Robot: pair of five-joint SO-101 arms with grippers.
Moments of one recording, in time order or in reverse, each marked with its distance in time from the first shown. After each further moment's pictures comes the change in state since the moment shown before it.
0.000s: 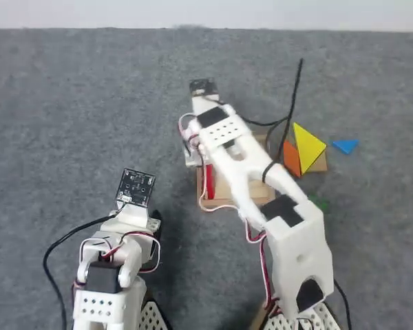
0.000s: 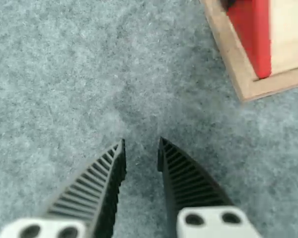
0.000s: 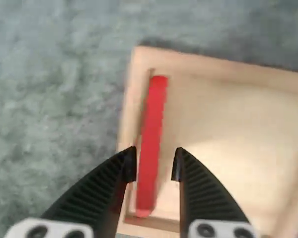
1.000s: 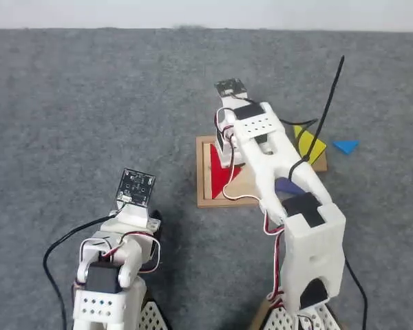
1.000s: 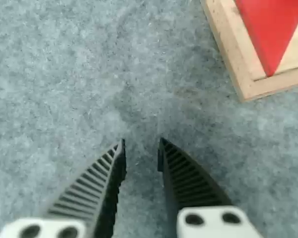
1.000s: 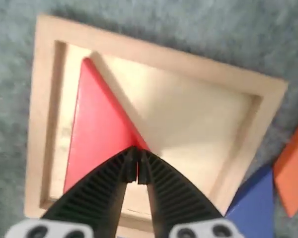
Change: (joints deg) left arm 0.0 0.0 0.0 0.0 0.0; right arm 8.5 -4.2 10.3 -3.1 15.5
